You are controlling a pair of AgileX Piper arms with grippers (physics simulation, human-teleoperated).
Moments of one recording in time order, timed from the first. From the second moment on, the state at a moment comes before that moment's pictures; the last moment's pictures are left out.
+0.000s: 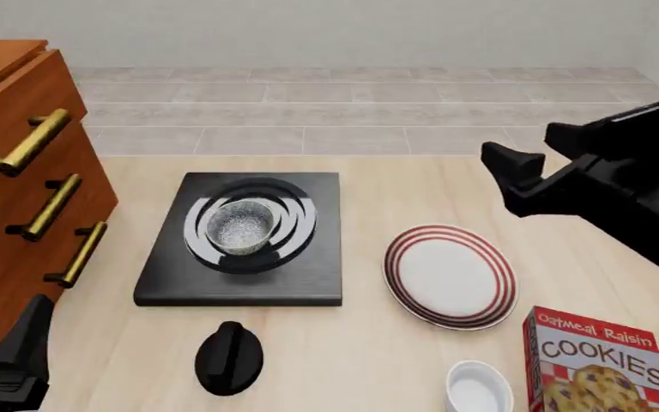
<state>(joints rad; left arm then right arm) 0.00 0.01 0.00 0.00 0.00 0.33 0.93 -0.67 -0.01 -0.08</state>
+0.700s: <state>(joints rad) 0.00 0.01 0.00 0.00 0.00 0.43 1.32 -1.06 0.19 -0.01</state>
